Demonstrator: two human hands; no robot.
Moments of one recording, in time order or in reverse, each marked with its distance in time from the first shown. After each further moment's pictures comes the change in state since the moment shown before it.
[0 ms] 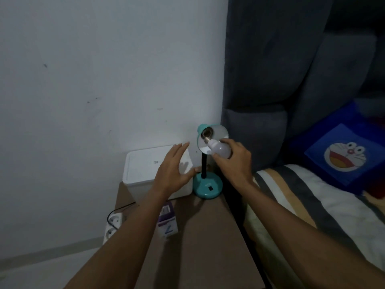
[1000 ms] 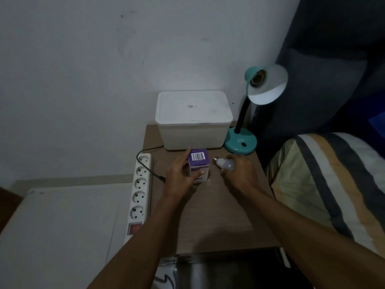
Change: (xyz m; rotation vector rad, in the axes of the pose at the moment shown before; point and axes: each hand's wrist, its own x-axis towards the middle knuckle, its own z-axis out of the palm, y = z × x) left_hand -0.171 -0.086 0.044 -0.373 0.066 -0.511; right_hand -0.131 0.065 0.116 -0.272 -0.433 0.166
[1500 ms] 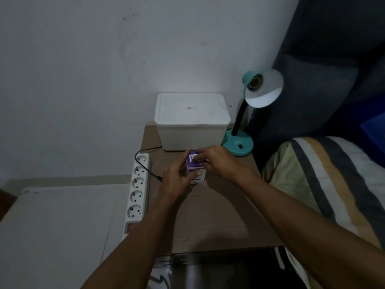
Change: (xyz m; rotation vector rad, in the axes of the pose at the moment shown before) left_hand 0.000 -0.003 -0.004 -0.071 -0.058 0.047; right_hand 0.020 -0.063 -0.015 -0.313 -0.310 -0.720
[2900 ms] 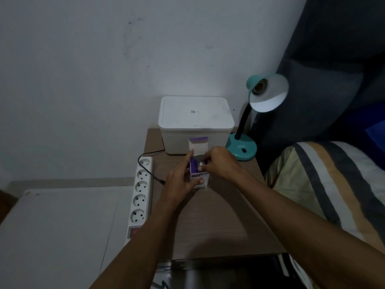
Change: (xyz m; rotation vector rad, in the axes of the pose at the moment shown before) left_hand 0.003 -0.004 -0.003 0.125 -0.063 -0.015; right_hand 0.017 -0.007 0.003 0.177 -0.027 0.383
